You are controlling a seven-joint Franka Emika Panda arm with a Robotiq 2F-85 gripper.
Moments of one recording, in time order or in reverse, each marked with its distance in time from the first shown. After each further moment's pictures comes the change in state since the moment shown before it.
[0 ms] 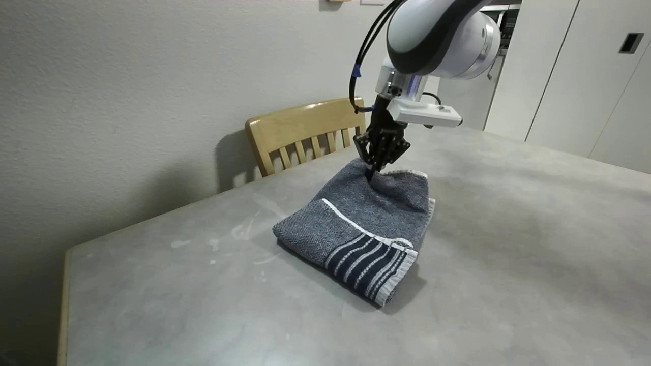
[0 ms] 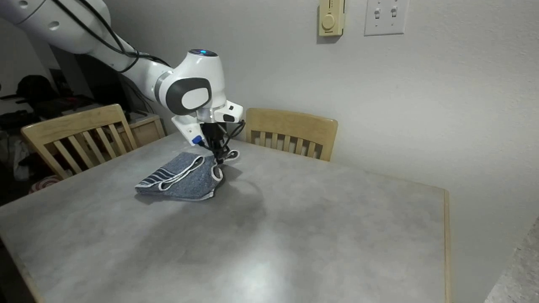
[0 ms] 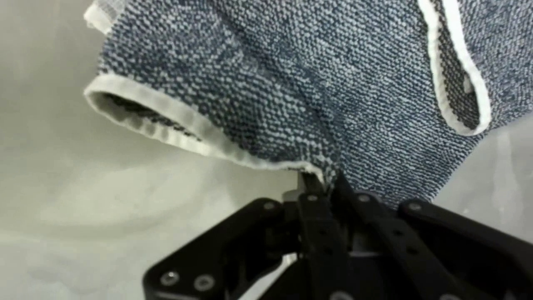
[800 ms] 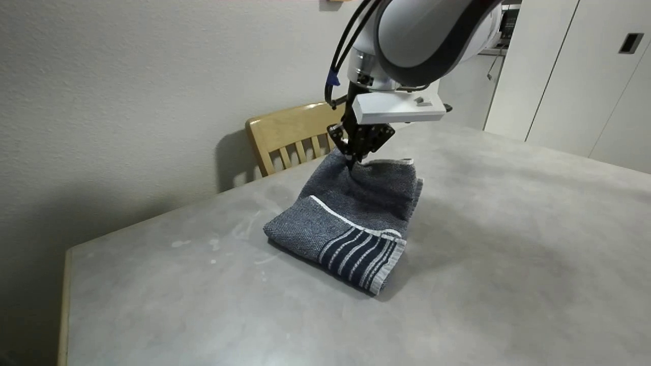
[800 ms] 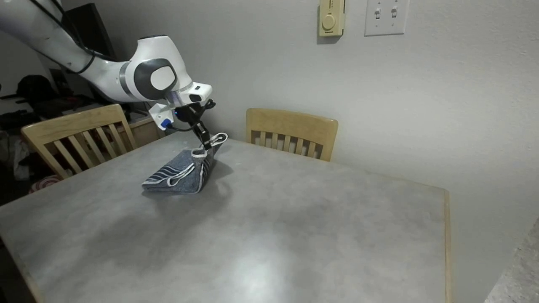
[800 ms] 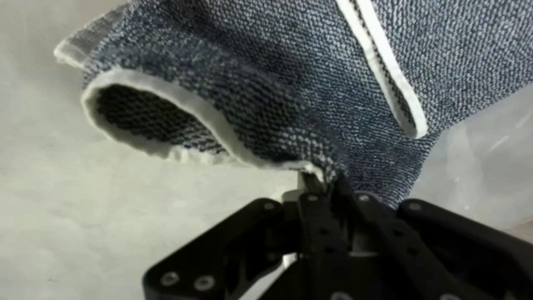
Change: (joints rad) arm 0.304 -0.101 -0.204 -0.093 -0.202 0.120 0.360
